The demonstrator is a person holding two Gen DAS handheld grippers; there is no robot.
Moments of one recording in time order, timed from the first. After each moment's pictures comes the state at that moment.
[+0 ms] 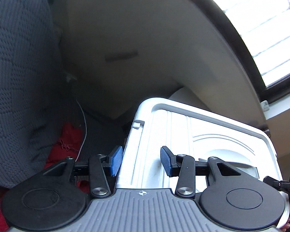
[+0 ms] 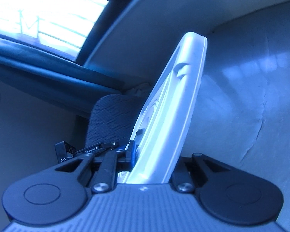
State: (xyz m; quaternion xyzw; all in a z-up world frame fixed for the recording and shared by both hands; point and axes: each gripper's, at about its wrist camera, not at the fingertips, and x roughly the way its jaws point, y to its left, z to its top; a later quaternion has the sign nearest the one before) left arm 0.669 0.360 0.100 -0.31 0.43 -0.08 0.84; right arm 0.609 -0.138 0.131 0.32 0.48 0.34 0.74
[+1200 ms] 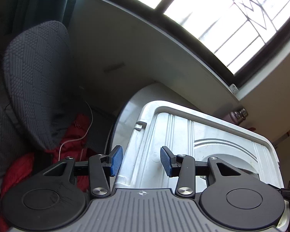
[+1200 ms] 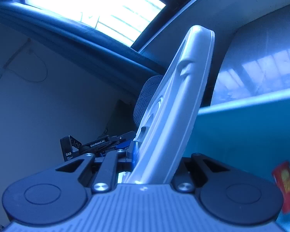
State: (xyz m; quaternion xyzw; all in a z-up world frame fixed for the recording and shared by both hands) left arm 0.372 0.279 0.209 -0.26 0.36 -0.06 0.89; right arm 0.372 -0.194 0.152 0.33 0.40 0.43 0.74
